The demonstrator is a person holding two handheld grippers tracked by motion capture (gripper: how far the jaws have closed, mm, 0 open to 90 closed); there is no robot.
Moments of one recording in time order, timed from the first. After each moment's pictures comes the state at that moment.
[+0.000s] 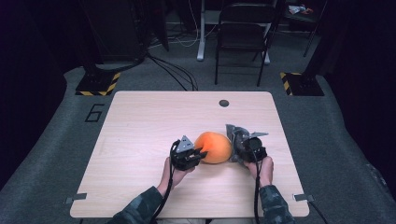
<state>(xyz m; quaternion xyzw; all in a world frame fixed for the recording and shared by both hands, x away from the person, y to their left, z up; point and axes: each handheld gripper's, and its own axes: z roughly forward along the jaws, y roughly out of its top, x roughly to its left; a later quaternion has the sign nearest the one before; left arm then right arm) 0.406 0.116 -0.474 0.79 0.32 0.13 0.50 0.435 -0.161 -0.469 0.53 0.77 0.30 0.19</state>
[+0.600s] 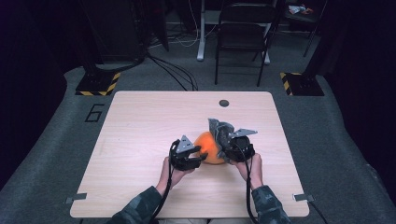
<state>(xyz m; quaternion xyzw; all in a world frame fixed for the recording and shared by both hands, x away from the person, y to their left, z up) 0.403 0.117 -0.469 0.81 0.31 0.16 0.47 0.419 -0.111 -0.440 0.46 0.79 0.35 0.18</state>
